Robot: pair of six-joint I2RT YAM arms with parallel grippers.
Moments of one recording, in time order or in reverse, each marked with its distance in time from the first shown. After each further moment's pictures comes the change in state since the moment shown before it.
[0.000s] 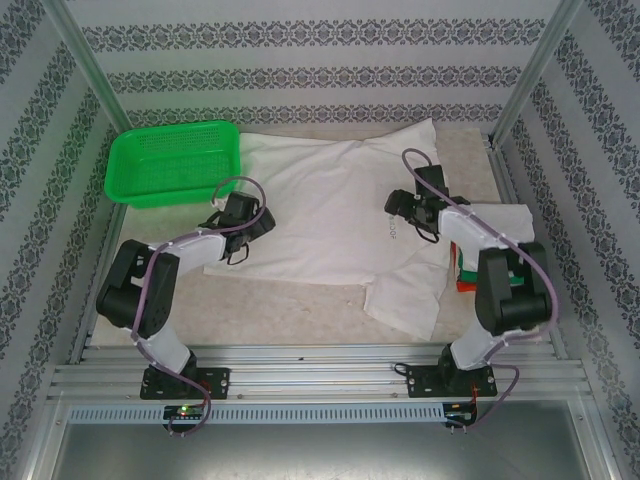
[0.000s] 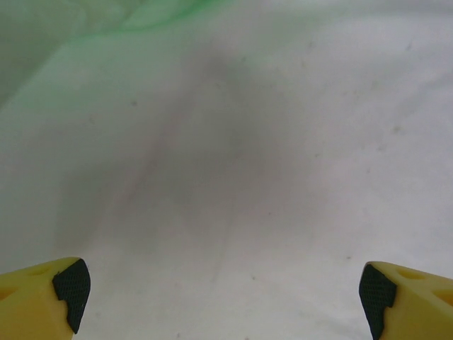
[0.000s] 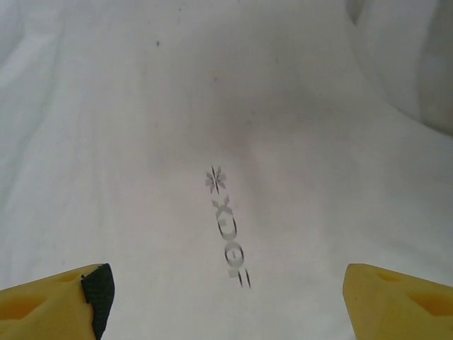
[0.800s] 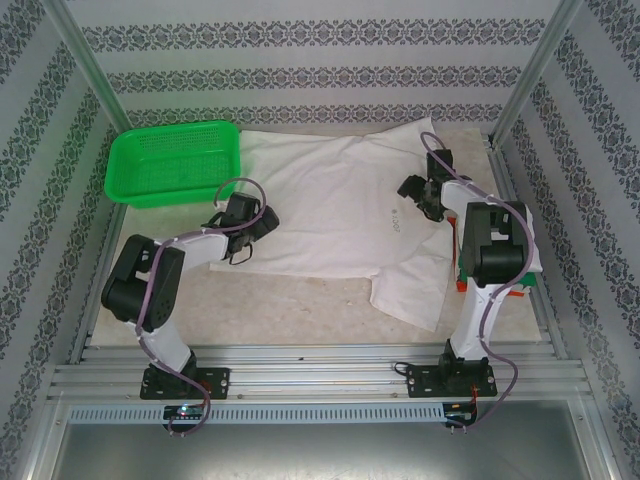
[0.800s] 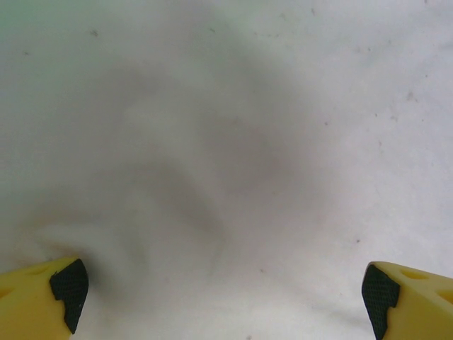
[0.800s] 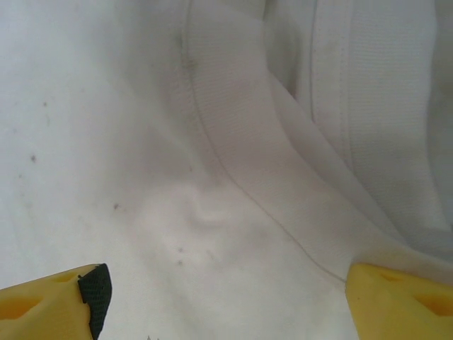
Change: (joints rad) left arm 0.007 -0.015 -0.030 0.047 0.041 -0.072; right arm -0.134 0.296 0.251 -0.027 -0.056 0.082
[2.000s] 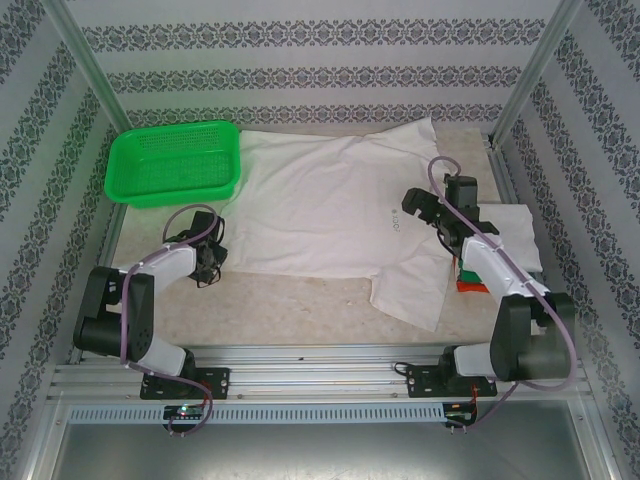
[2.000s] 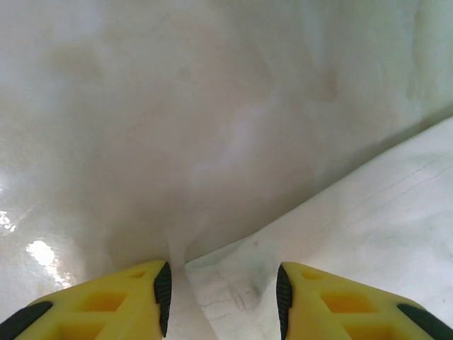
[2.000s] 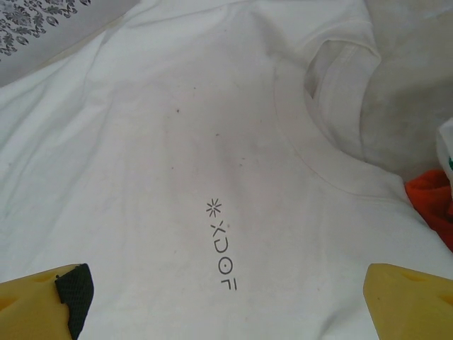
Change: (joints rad) left arm 0.191 -0.178 -0.141 -0.400 -0.025 -0.400; right arm 0.039 -0.657 -0.509 0.192 -0.004 -0.186
